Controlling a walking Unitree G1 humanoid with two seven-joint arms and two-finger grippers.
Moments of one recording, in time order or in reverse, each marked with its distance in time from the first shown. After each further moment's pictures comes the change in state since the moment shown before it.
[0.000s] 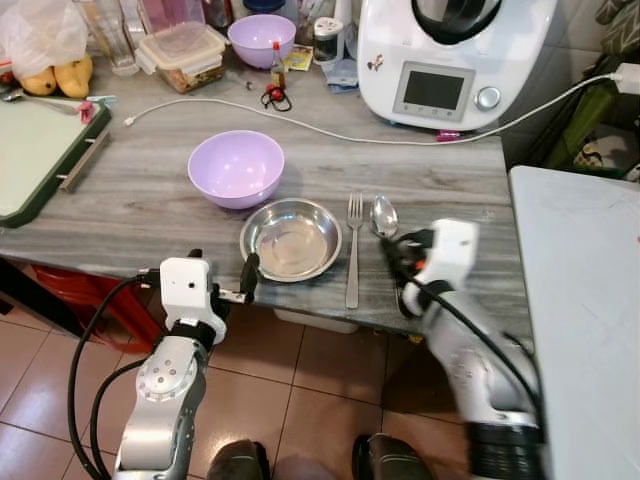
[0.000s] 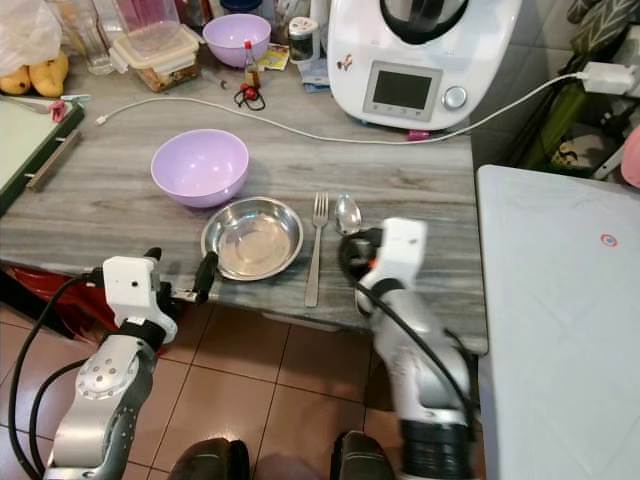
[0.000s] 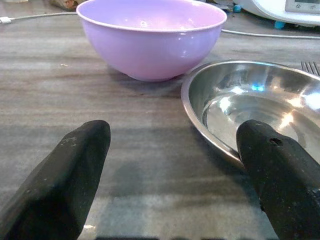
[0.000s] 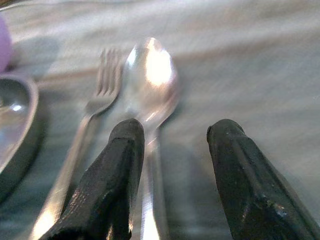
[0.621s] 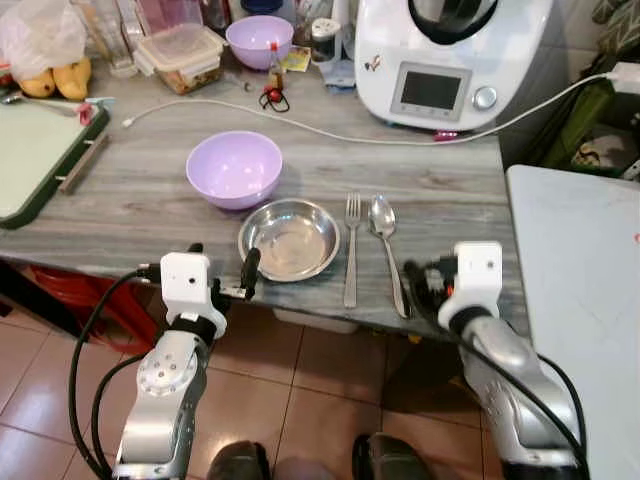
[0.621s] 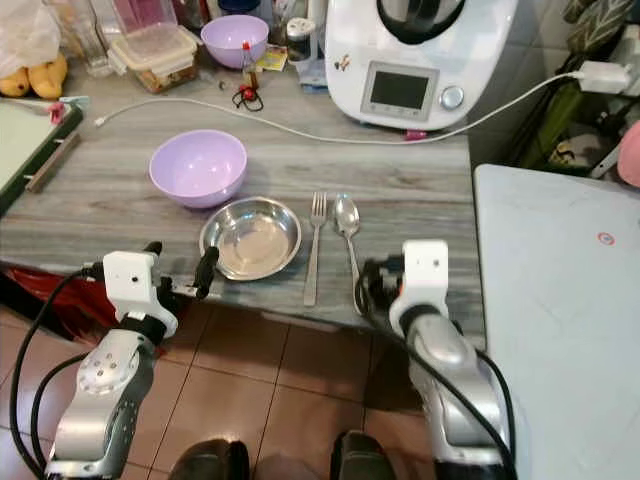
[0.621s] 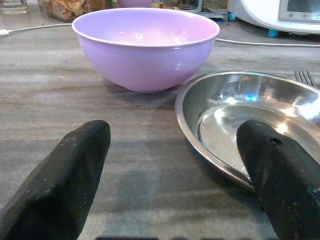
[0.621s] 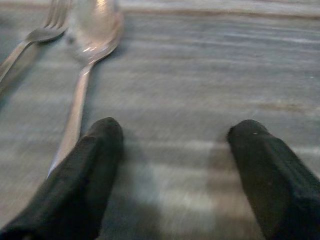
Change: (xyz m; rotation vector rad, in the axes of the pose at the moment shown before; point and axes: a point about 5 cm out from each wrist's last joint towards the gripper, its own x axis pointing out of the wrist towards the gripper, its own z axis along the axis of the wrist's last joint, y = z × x) left arm 0.003 0.001 0.003 0.008 -0.022 -0.006; right arm -0.029 -0.025 -0.020 -0.194 0.105 -0.045
